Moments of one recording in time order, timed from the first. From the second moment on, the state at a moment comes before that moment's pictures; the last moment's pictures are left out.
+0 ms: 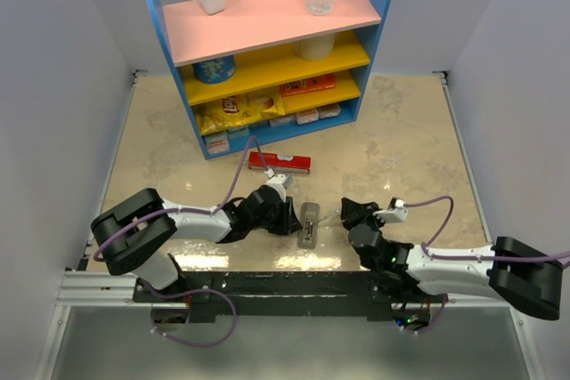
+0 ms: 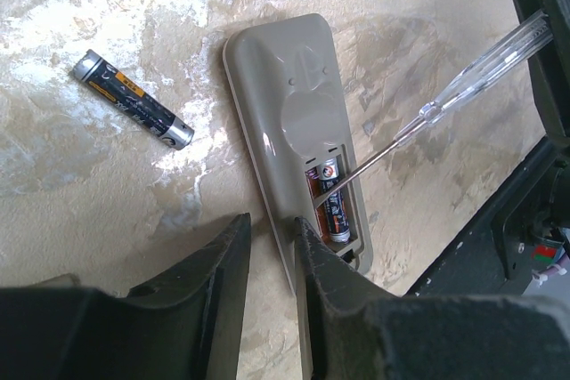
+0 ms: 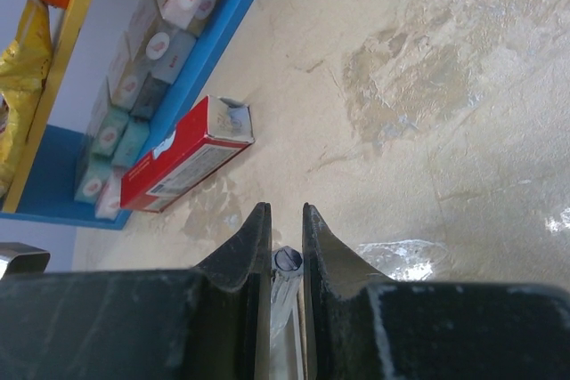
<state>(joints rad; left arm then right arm) -0.98 1.55 0.54 0.33 0.06 -0.79 1.13 0.98 0.05 0.45 1.07 1.31</state>
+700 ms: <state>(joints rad) -0.99 1.54 0.53 0.33 0.04 -0.81 1.14 0.88 0.36 0.28 0.86 0.62</state>
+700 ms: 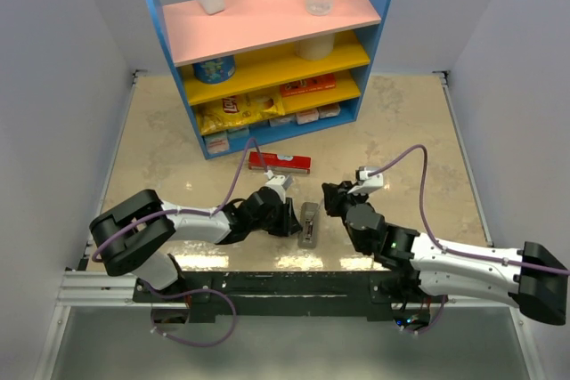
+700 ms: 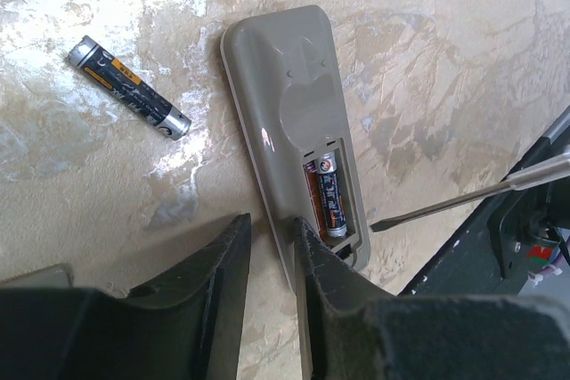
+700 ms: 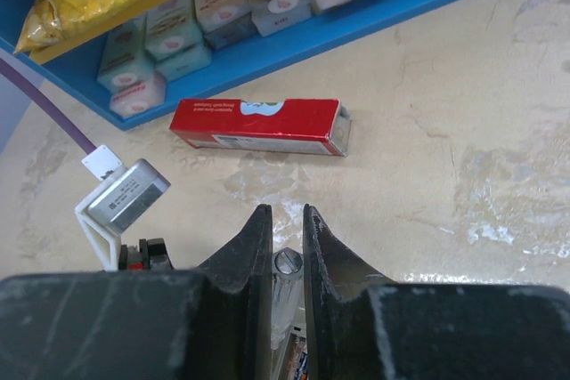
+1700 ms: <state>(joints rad) -1.00 1.53 0.53 0.33 0.05 -0.81 1.14 1.03 0.41 0.21 0.85 0.57</state>
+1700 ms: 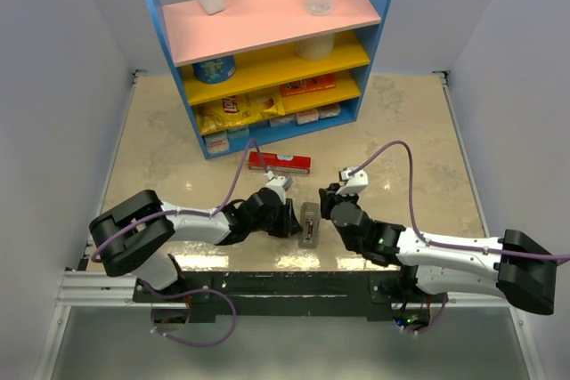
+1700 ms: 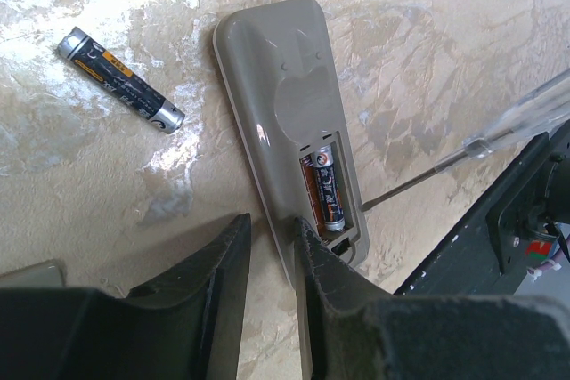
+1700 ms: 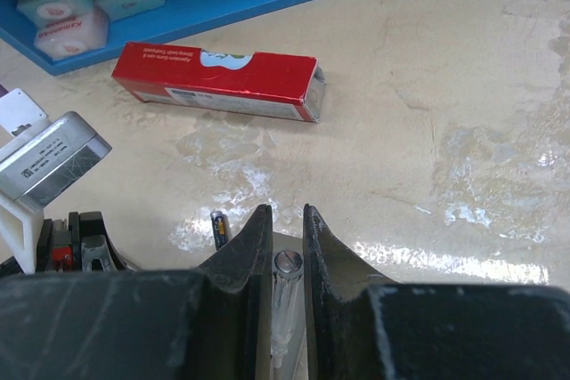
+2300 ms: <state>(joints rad) -1.00 1.53 0.52 0.34 0.05 -0.81 1.14 0.99 0.41 0.21 0.85 0.57</state>
